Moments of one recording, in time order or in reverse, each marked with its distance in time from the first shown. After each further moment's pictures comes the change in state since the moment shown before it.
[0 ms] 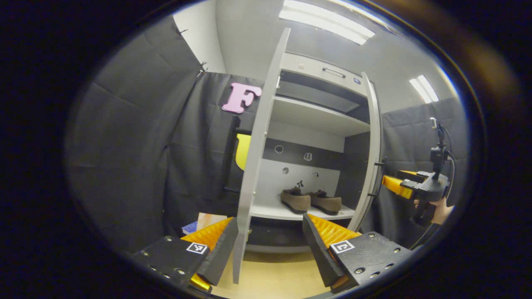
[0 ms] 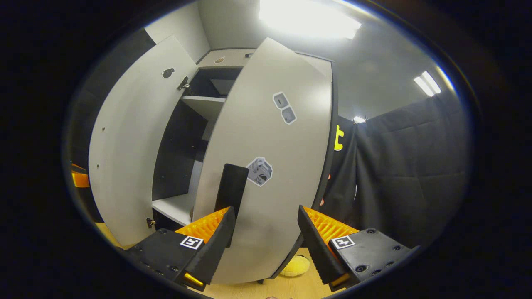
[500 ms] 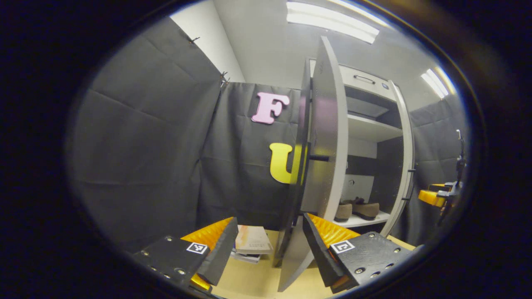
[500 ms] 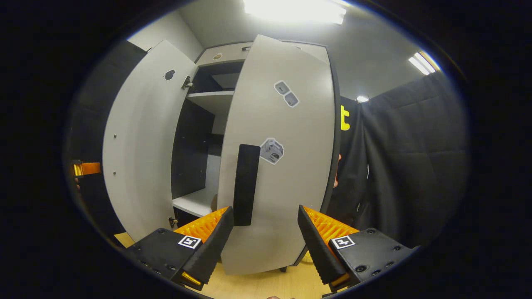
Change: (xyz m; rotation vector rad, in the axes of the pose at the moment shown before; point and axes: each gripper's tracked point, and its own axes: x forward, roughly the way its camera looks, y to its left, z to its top) left arm 0.001 0.064 0.030 0.044 -0.056 0.146; right arm -0.033 0.022 -0.027 0.150 0.106 0.053
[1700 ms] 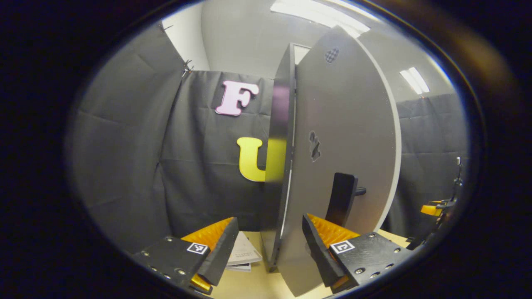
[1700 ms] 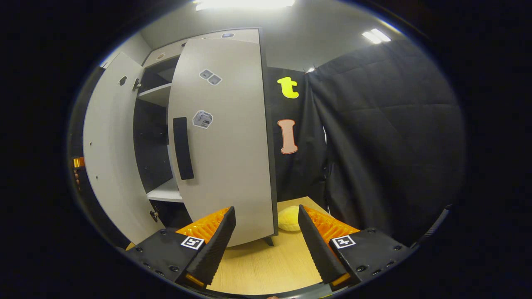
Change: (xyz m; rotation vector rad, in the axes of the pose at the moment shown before) left arm 0.017 -0.040 0.001 0.050 0.121 -0.276; right arm -0.061 -0.073 -0.066 0.195 0.135 -0.256
